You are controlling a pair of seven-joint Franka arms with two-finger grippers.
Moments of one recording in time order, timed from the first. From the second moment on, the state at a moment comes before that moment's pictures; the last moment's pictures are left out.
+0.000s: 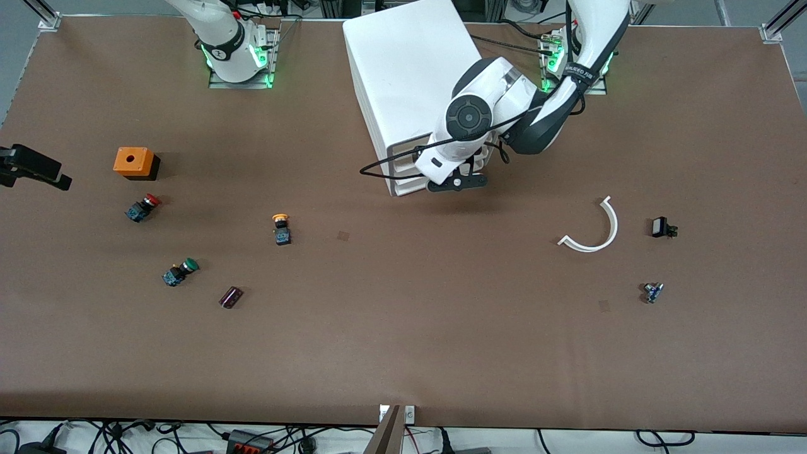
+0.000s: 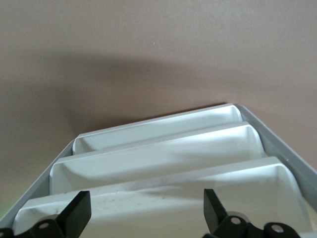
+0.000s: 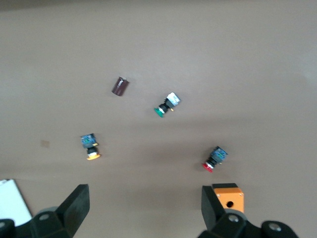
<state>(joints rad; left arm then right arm) -0.32 0.41 -0.45 -1.77 -0.10 1.92 -0.85 0.01 0.19 -0.09 -1.33 0.03 1.52 -0.02</state>
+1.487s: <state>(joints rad) 0.10 0.31 -0.43 -1.38 0.18 1.47 -0.22 -0.01 0.00 -0.04 -1.61 -0.02 1.61 -0.02</state>
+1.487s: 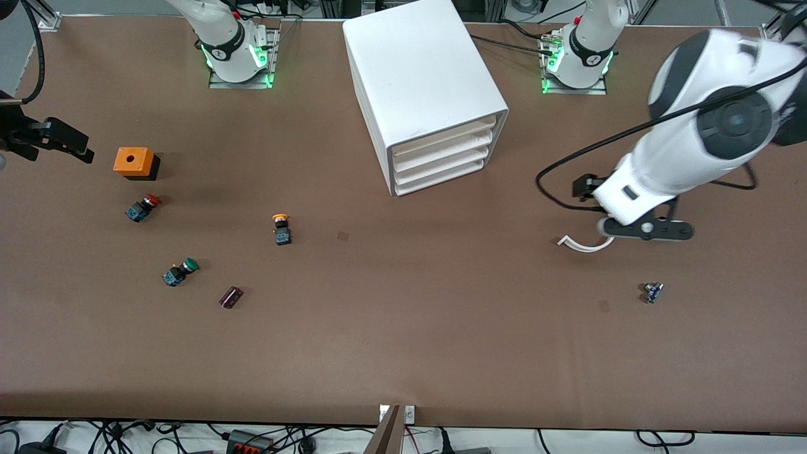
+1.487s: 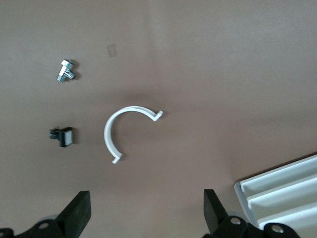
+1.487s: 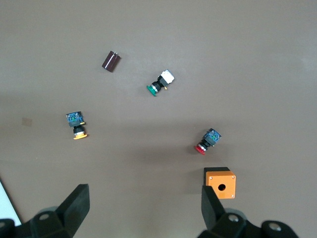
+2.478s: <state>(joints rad) 0.05 -0.07 -0.06 -1.71 -0.04 1.60 0.13 -0.01 0.01 -0.03 -1.61 -0.02 1.64 -0.02</state>
